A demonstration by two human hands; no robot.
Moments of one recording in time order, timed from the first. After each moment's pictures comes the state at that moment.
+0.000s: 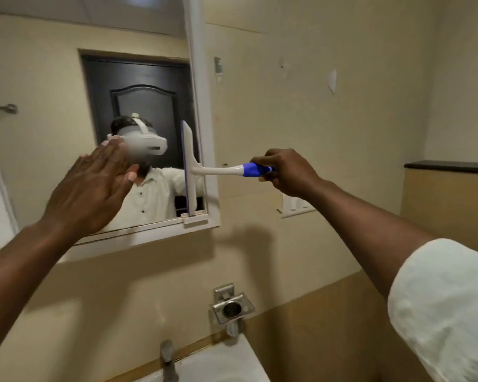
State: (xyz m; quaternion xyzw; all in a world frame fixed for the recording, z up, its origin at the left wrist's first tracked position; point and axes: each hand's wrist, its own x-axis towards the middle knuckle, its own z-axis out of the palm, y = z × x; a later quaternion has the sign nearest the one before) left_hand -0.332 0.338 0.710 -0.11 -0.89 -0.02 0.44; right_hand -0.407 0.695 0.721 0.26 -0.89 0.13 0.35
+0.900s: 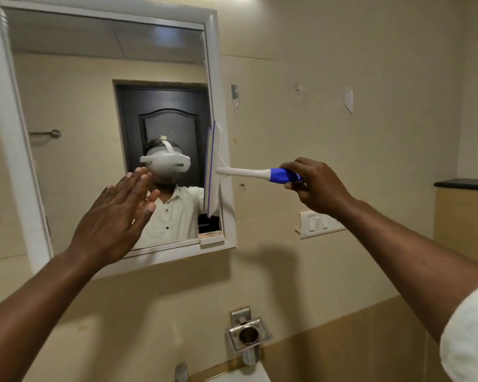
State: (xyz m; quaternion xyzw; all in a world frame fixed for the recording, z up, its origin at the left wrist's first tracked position) left_hand -0.320 0.343 0.701 -0.10 -0.90 -0.03 0.42; right_hand -0.407 0.716 0.731 0.30 -0.82 0.16 0.46
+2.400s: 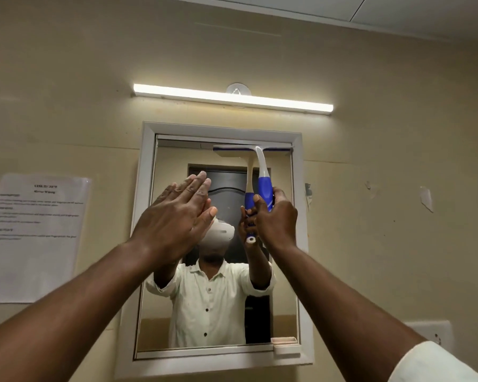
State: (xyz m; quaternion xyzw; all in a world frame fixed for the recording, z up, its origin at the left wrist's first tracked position) left_hand -0.265 0.308 0.845 -0.07 -0.84 0.08 0.54; right_hand -0.365 0.472 0.849 0.27 -0.63 0.58 0.44
